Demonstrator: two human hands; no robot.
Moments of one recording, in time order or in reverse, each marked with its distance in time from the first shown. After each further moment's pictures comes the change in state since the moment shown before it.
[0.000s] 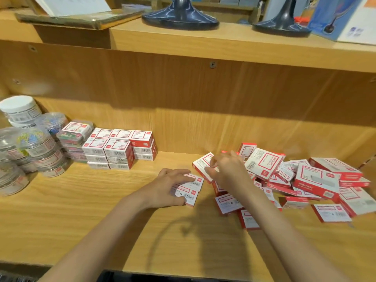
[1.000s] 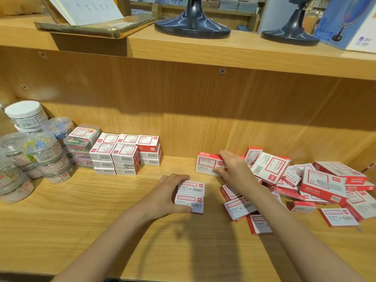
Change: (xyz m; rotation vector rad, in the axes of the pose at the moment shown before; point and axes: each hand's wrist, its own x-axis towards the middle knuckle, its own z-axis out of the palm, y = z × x) left_hand -0.014 -0.020 0.005 -0.099 0.165 0.012; right_hand 0.018 0.009 0.008 0.205 0.058 -0.161
